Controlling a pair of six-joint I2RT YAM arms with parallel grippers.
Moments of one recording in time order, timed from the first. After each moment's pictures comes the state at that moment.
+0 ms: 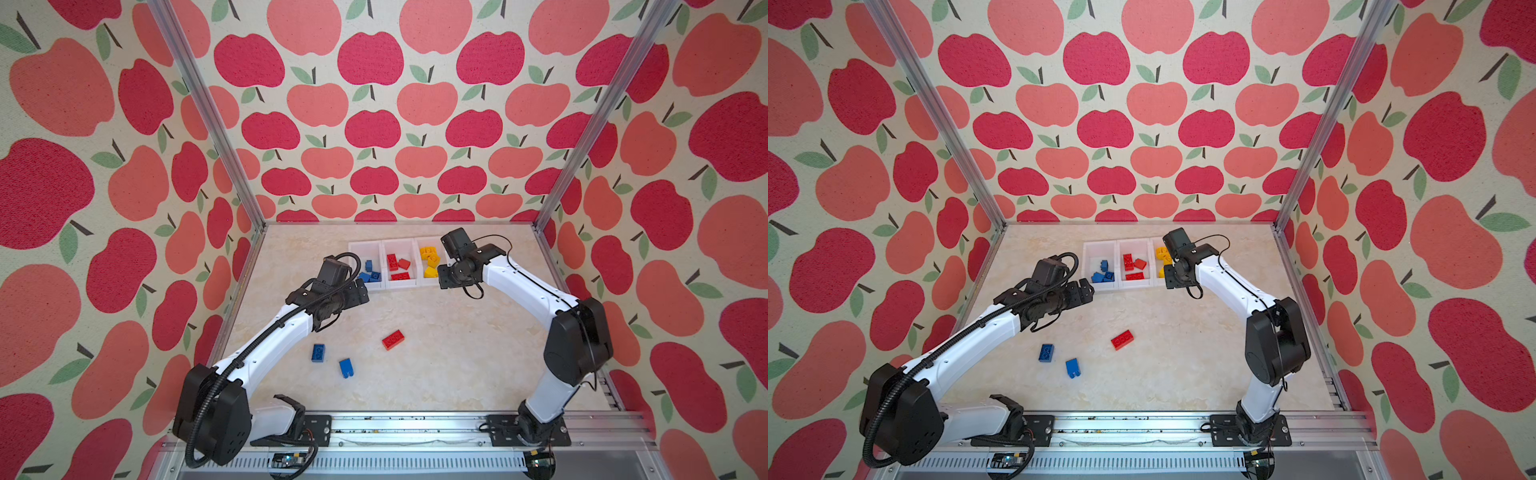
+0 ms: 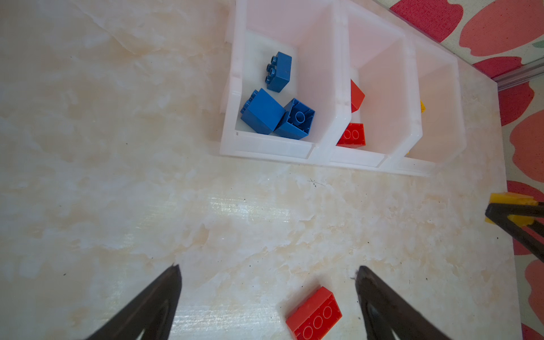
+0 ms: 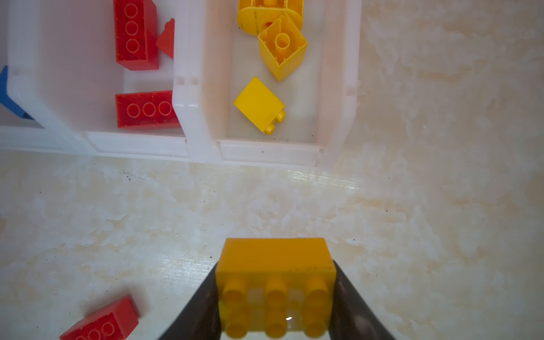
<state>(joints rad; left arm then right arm) -0.45 1.28 0.93 -0.52 -0.01 -0.64 0.56 1.78 1.50 -0.83 0.12 0.28</state>
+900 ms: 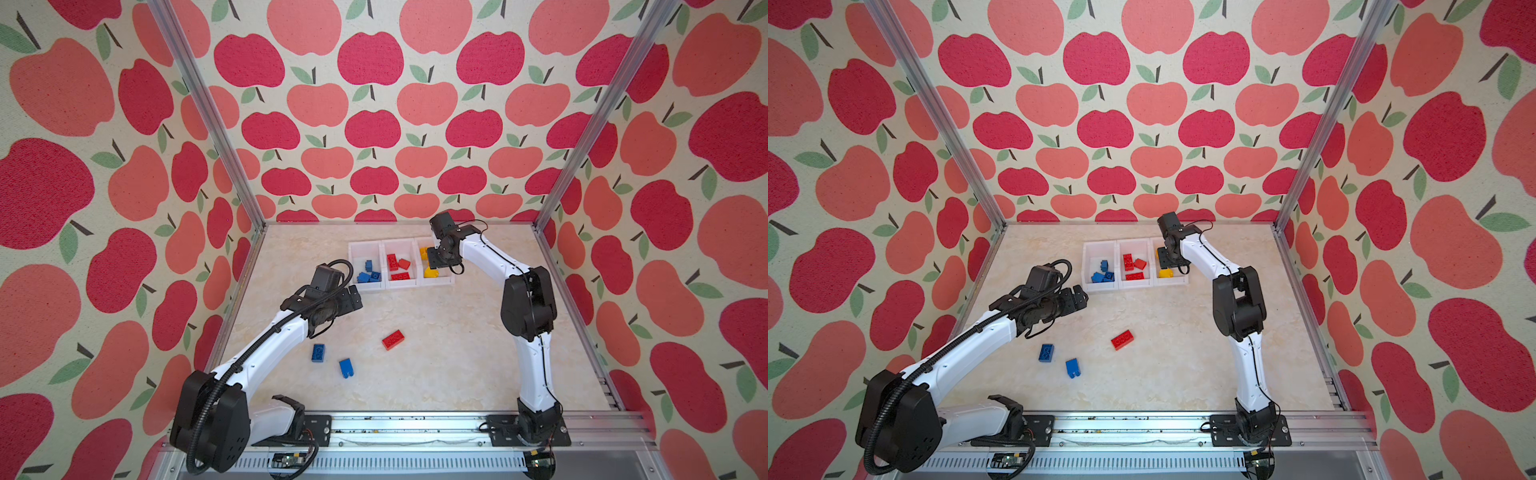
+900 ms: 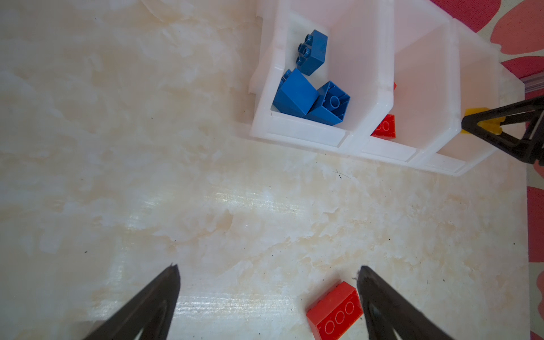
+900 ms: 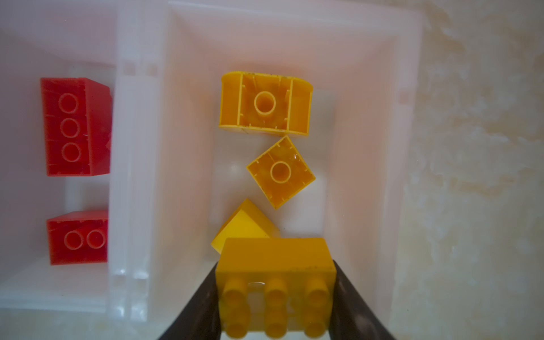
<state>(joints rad) -0.39 1.24 0.84 -0.51 0.02 -0.64 0.50 2.19 1.90 -0.87 0.10 0.19</state>
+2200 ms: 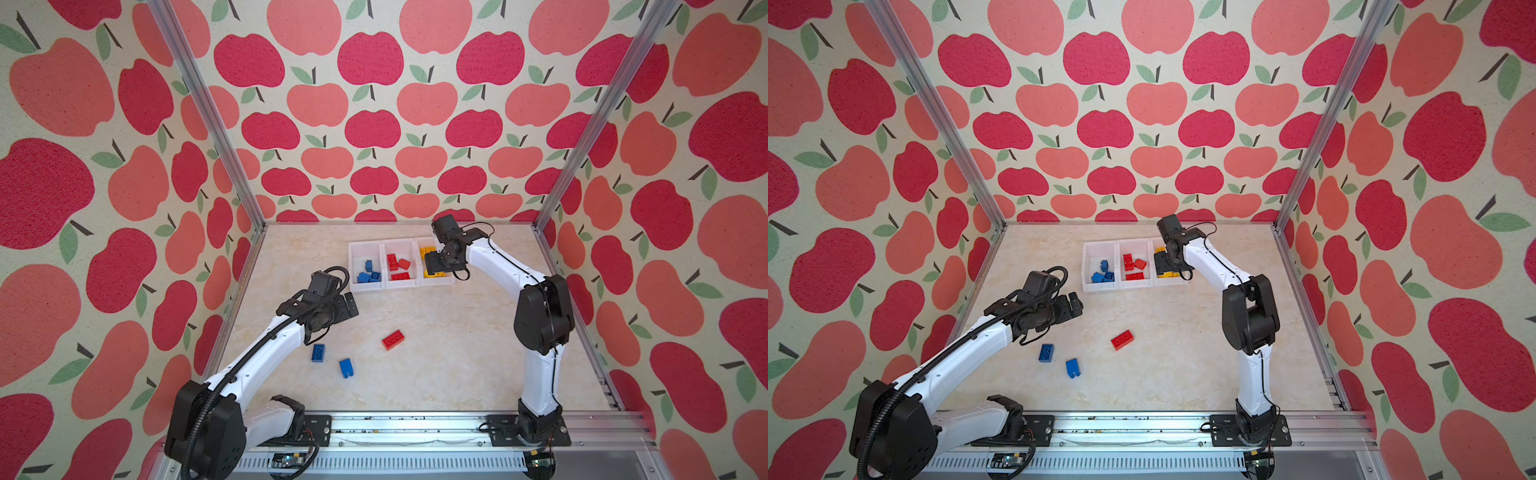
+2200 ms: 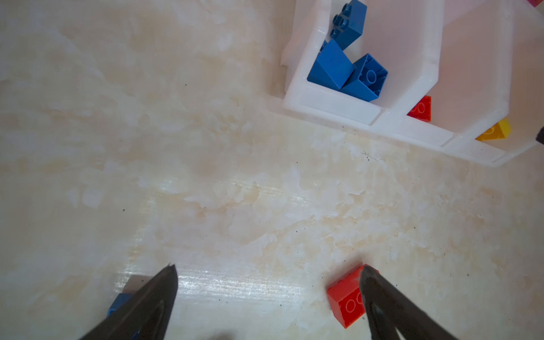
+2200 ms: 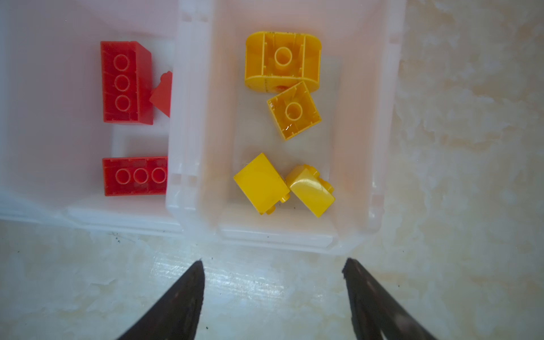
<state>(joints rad) -0.39 1.18 0.82 -0.66 -0.03 -0.67 0.55 1.97 1.71 -0.87 0.09 0.23</state>
